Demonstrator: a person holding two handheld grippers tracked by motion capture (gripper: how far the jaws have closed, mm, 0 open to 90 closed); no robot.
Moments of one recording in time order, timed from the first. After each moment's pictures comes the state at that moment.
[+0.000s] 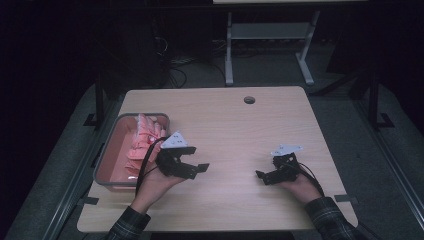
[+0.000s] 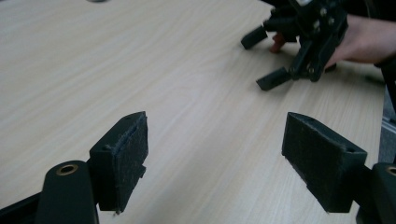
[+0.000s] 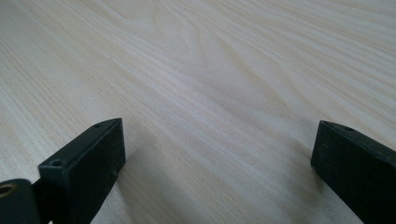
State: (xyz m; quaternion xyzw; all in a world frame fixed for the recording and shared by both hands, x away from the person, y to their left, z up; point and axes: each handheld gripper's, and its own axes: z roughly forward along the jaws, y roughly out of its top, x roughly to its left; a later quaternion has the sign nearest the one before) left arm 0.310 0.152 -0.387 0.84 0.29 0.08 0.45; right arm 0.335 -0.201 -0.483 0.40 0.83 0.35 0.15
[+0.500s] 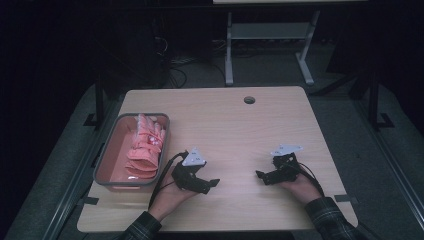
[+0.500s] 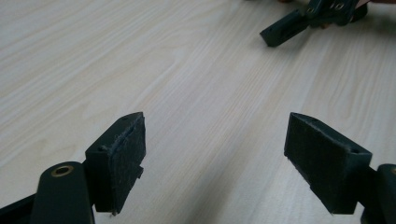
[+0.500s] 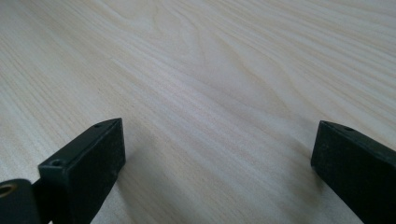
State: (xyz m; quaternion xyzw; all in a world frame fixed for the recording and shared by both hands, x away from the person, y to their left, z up) left arm 0.302 0.125 -0.437 0.87 0.27 0.09 0.40; right arm 0.335 -0.201 -0.483 0.40 0.83 0.35 0.15
